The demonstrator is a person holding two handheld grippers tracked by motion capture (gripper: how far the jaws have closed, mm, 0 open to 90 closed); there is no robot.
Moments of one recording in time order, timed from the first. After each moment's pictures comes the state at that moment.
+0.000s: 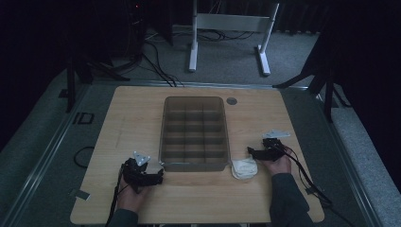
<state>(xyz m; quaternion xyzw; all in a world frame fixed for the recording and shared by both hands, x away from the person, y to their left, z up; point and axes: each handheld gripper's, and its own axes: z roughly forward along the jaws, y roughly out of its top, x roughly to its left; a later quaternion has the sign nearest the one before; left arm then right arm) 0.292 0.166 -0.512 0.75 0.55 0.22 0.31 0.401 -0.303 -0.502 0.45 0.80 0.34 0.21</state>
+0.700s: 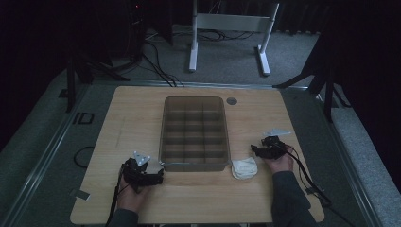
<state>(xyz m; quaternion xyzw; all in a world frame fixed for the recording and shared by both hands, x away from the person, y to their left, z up) 0.292 0.165 -0.512 0.75 0.55 0.22 0.31 0.401 -0.304 -0.492 0.46 0.80 0.32 0.21</state>
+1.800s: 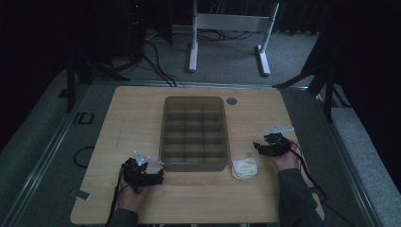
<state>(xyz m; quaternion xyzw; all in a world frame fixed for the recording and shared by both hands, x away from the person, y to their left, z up) 0.292 0.165 -0.512 0.75 0.55 0.22 0.31 0.395 -0.304 -0.461 0.43 0.82 0.31 0.22</state>
